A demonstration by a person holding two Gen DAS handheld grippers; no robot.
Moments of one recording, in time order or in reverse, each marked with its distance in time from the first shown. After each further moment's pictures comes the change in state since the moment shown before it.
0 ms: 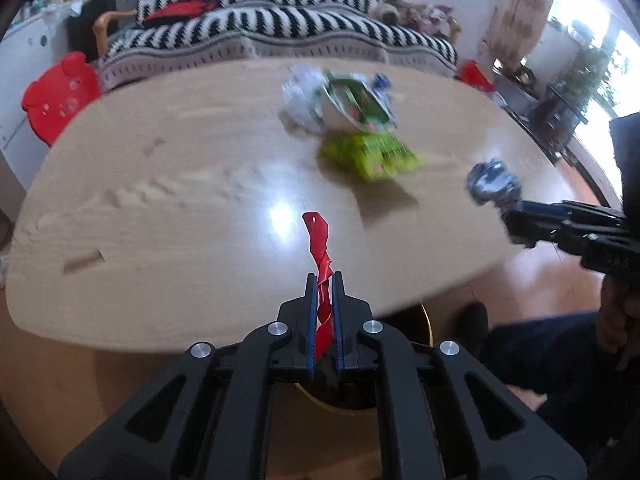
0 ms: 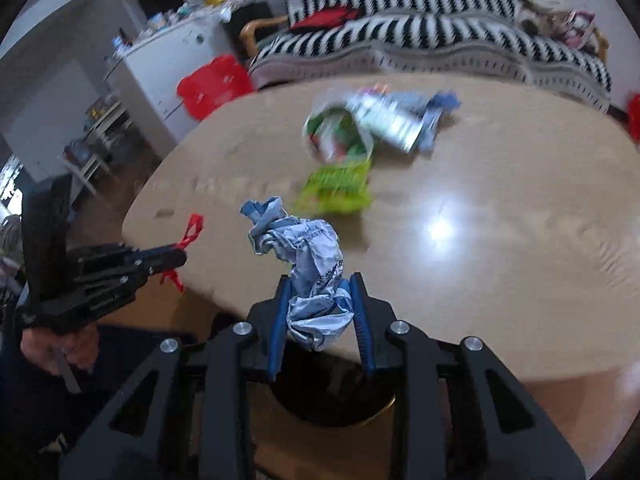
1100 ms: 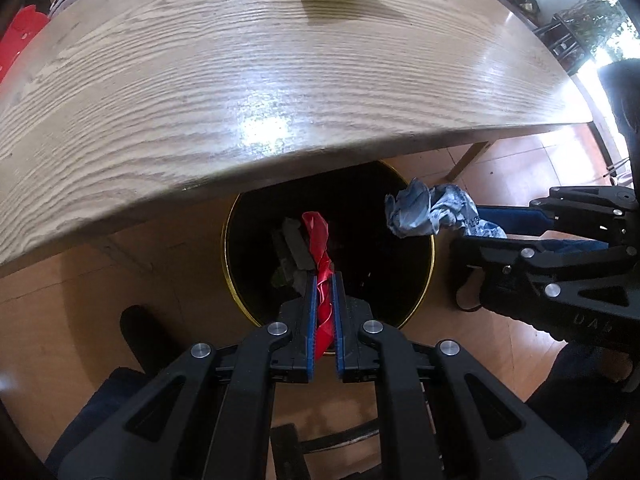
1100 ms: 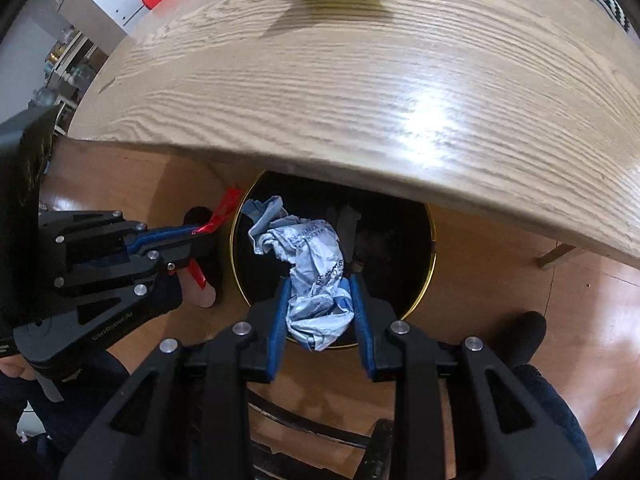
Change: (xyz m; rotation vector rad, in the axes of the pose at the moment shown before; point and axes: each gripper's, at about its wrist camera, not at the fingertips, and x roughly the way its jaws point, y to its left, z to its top) left arm 0.108 -0.032 -0.068 0.028 0.322 -0.035; right arm 0.100 0.004 -0.065 0.056 0.347 -0.095
